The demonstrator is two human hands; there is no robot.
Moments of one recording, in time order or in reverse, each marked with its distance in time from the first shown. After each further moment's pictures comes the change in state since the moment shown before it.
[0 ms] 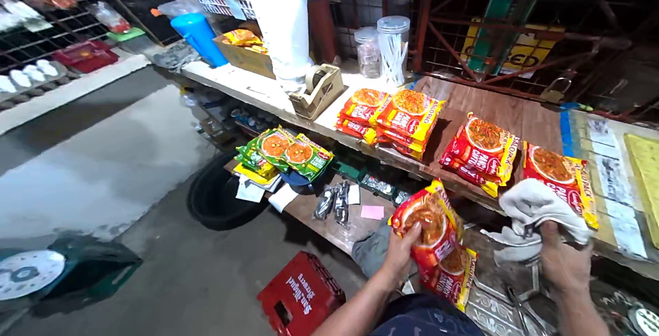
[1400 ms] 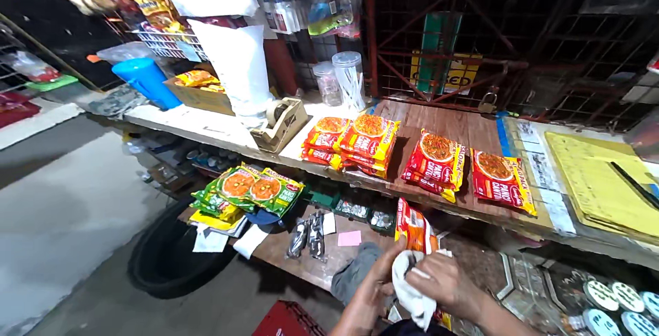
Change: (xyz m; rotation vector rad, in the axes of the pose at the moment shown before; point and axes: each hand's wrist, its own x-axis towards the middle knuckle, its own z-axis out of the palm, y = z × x) left_hand 0.005 0.011 0.015 -0.139 -0.410 -0.436; right_hand -0.037 0.061 0.027 -0.347 -0.635 -1.206
